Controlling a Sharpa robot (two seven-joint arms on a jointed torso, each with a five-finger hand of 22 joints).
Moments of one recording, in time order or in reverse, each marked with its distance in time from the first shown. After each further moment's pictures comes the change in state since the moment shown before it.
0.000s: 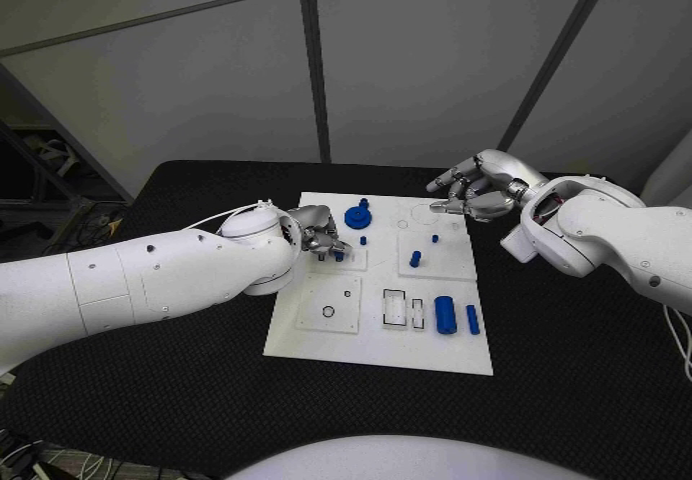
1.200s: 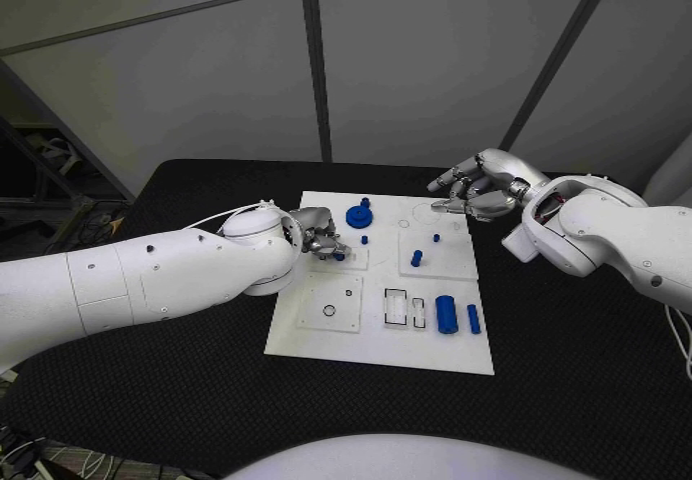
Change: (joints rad) left arm -0.002 -0.008 0.001 0.017 -0.013 0.027 -0.026; left_hand -0.142 -0.055 0.251 -0.066 -0.026 0.005 0.005 0.017 0.006 0.011 -0.004 0.000 0.000 0.002 0.002 0.000 0.000 0.000 0.003 0.004 0.004 0.000; right arm 0.000 0.002 0.000 -0.002 0.000 0.003 0.000; right_hand 0.000 0.000 0.000 0.000 0.000 0.000 0.000 0.000 0.000 0.000 0.000 0.000 0.000 0.000 0.000 0.000 0.000 0.000 0.000 0.000 0.000 0.001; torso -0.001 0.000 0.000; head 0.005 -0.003
